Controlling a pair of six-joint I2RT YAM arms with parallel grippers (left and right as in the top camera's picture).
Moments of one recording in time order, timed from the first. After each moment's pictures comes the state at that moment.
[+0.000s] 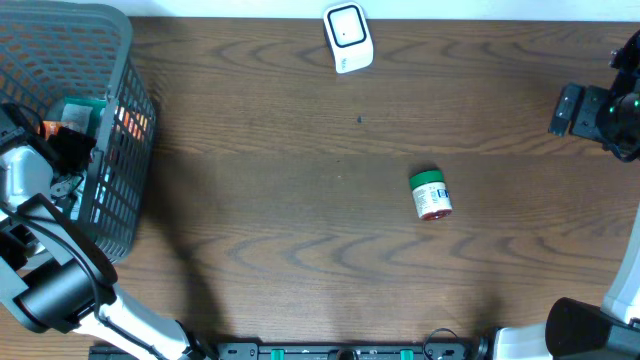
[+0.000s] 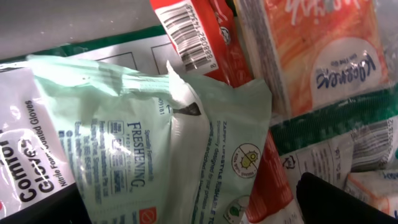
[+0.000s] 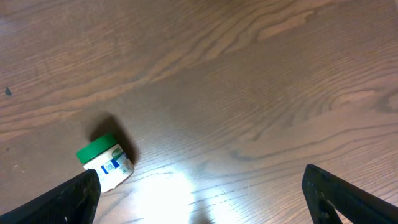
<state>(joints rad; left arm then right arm) 0.65 1.94 1.35 -0.58 0.07 -0.60 -0.26 1.63 1.98 -1.52 0.07 0.10</state>
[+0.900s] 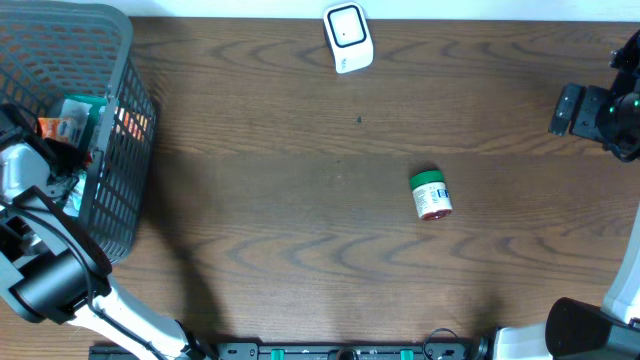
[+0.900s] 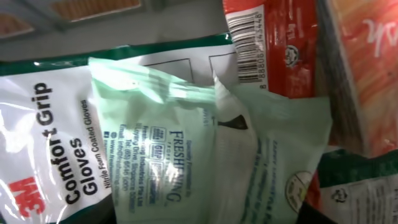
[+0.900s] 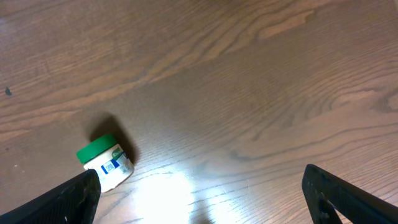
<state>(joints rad) 0.66 2.01 1.39 -0.58 -0.02 -0.59 -0.26 1.63 1.98 -1.52 0.07 0.10</state>
